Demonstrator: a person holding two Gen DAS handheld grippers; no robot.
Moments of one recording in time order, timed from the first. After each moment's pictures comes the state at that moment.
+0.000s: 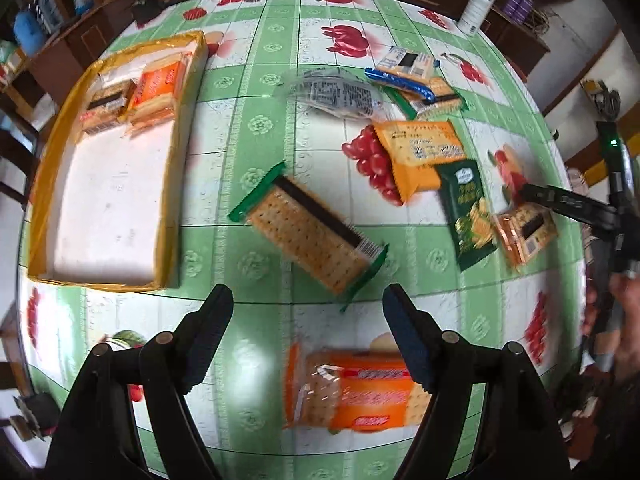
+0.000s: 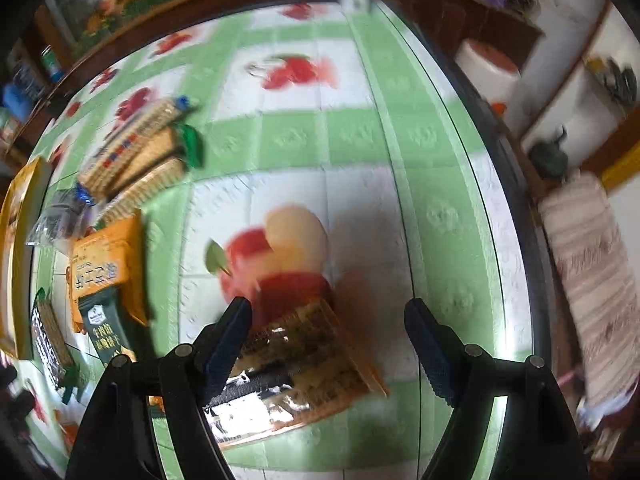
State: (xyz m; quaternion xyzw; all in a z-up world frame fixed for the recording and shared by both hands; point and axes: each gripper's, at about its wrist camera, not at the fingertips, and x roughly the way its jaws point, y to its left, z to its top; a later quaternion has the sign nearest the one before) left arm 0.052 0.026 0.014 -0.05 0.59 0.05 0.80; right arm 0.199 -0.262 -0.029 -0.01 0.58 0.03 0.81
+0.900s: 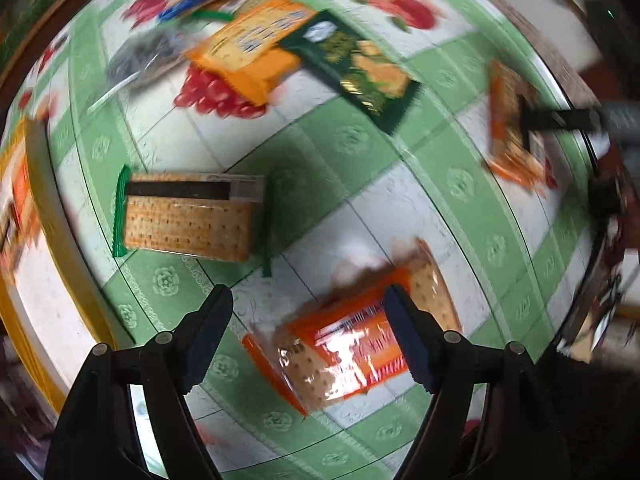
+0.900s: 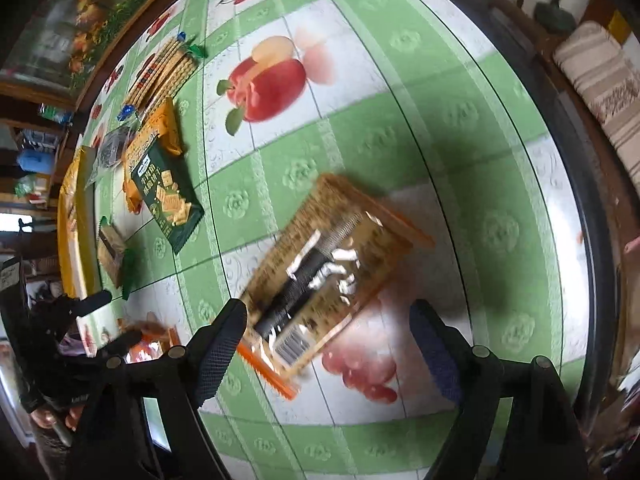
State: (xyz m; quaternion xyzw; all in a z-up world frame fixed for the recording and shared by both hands) left arm 0.057 -0.041 -0.019 0.18 0.65 -0.19 0.71; right arm 0.075 -0.308 -0.036 0.15 0.67 0.06 0.73
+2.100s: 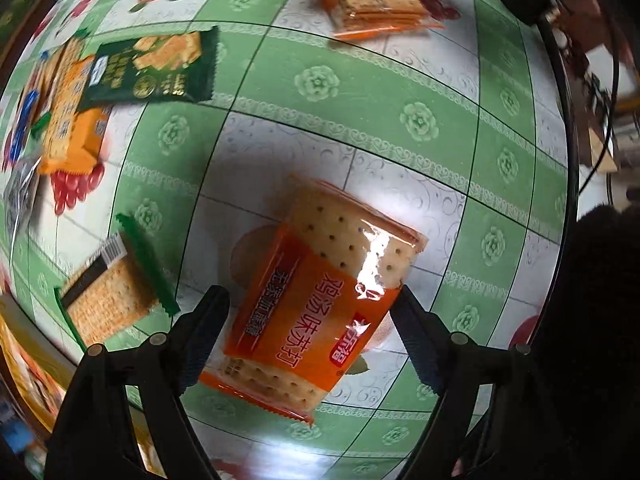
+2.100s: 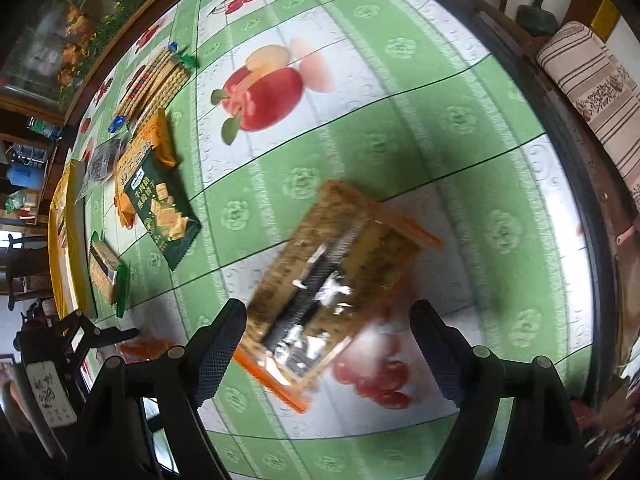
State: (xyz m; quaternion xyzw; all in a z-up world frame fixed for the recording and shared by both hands) left arm 0.038 -0.102 -0.057 0.37 0.62 -0.35 0.60; right arm 0.074 -0.297 -0.035 0.16 0.66 0.03 0.74
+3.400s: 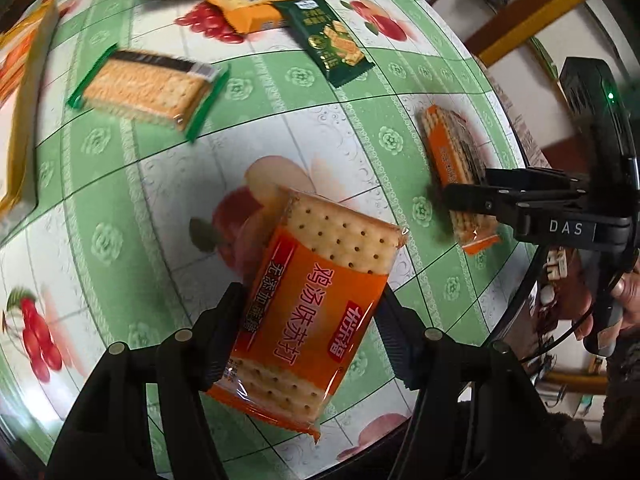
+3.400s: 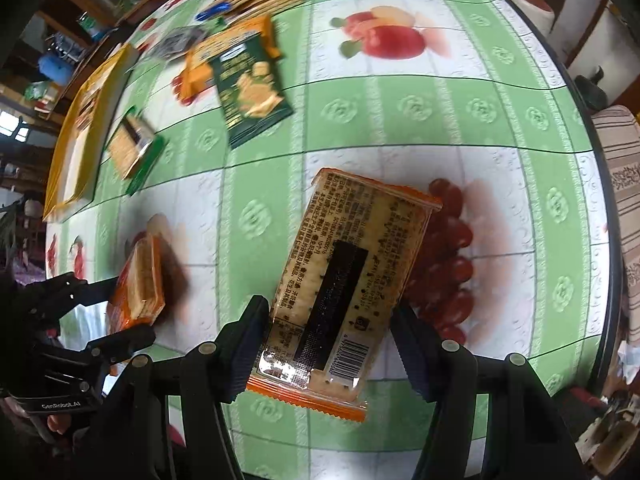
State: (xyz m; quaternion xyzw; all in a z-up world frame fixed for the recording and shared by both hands) left arm -0.030 0.013 -0.034 -0.03 0.64 -0.19 0.74; right arm -0.009 -0.235 -0.036 0.02 0.65 0.12 0.75
